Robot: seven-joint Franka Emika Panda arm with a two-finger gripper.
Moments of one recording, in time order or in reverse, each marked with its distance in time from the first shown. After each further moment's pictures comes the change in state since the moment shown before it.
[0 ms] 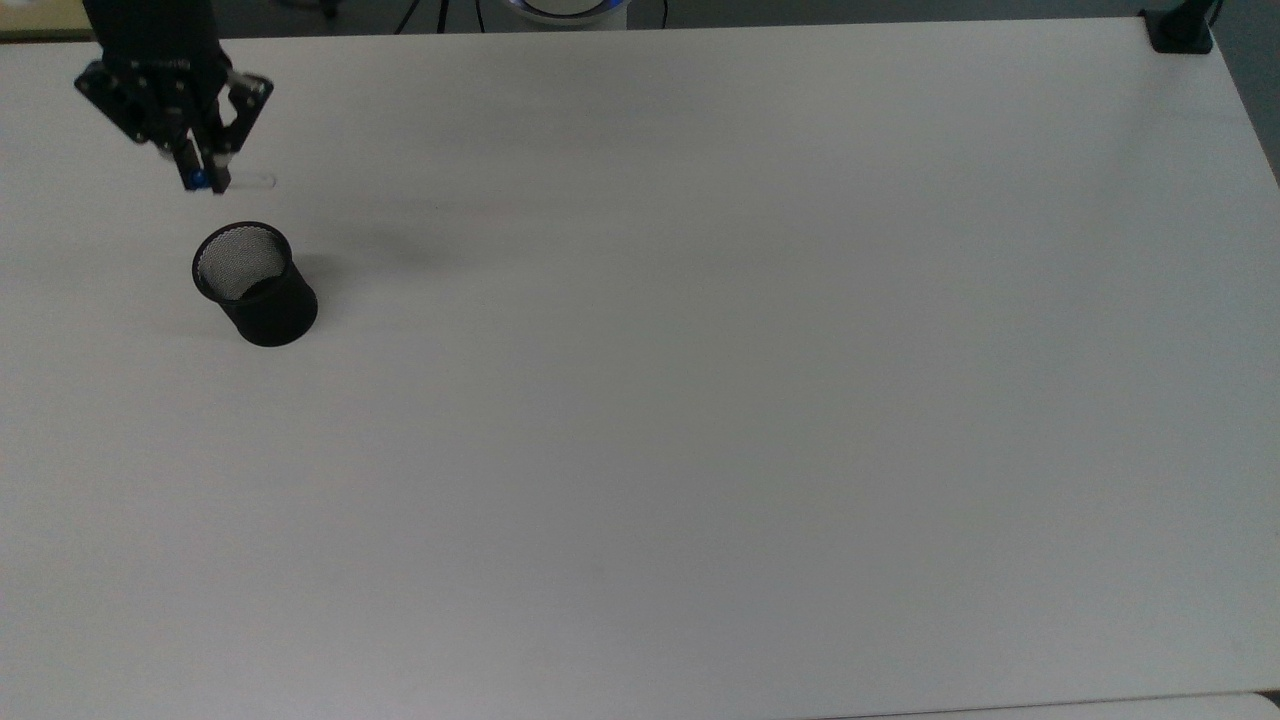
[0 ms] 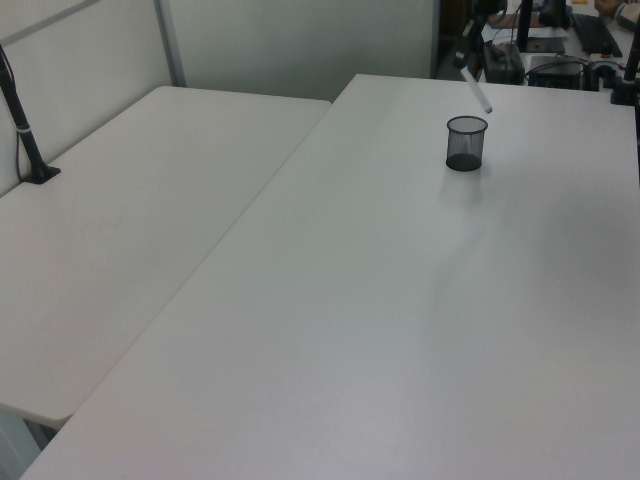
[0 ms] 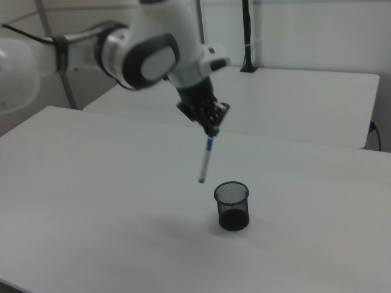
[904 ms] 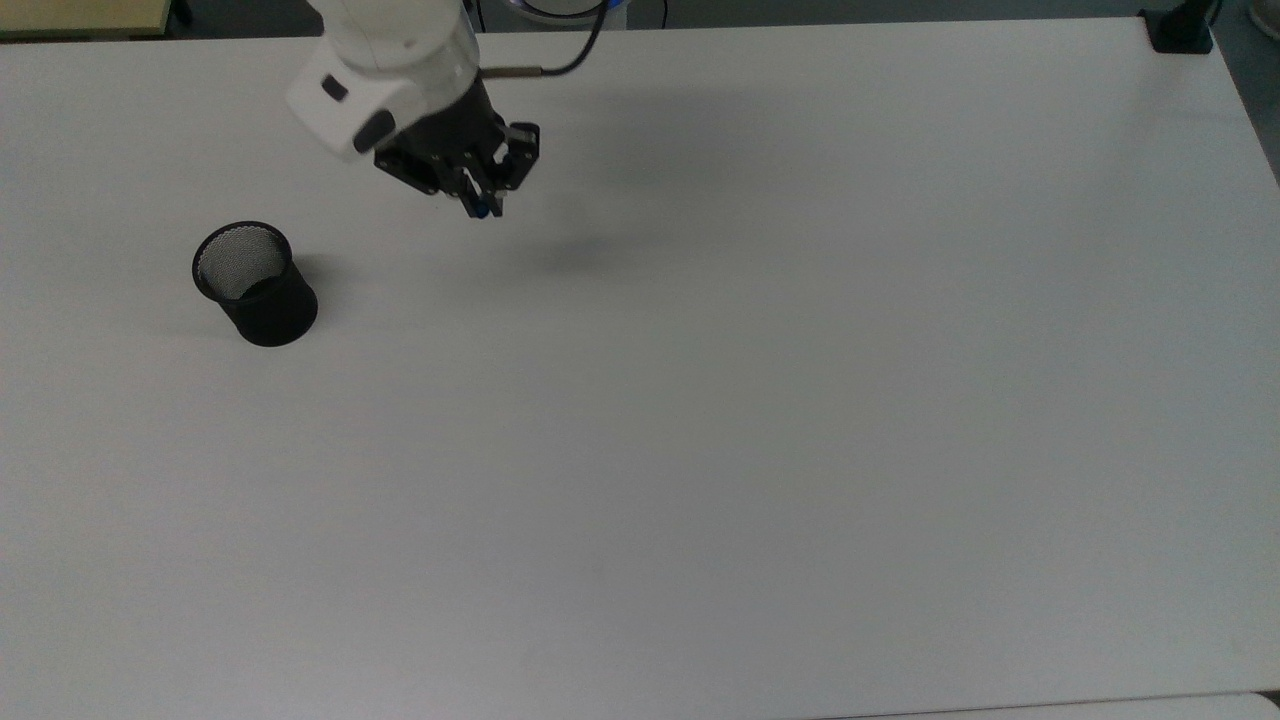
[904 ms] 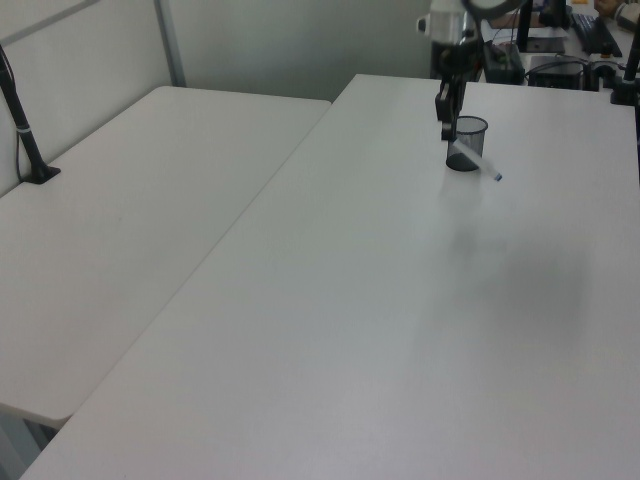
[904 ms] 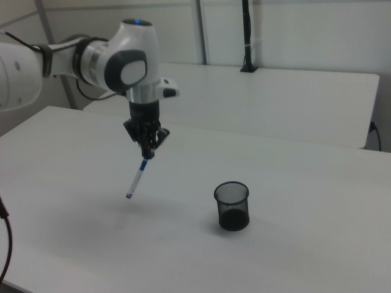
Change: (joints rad) arm 0.206 0.111 0.066 0.010 0.046 -0.268 0.187
